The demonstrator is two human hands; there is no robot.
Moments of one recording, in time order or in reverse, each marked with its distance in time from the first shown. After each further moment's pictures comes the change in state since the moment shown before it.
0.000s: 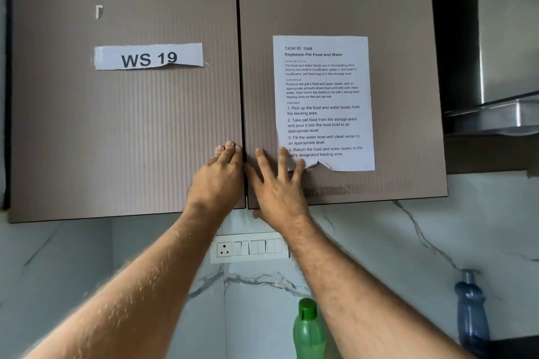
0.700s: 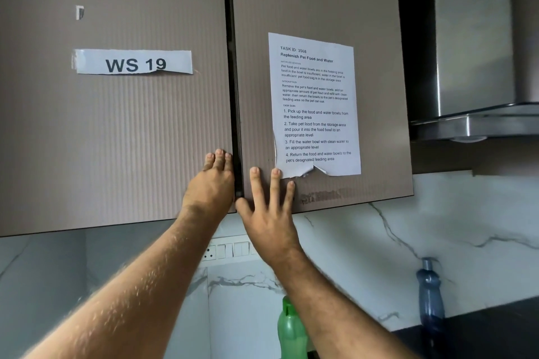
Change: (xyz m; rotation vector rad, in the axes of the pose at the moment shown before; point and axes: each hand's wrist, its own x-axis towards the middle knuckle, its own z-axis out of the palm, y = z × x) left_hand 0.003 -0.006 -0.005 0.094 -0.160 0.039; right_hand -0.043 -0.031 0.004 -0.040 0.394 0.089
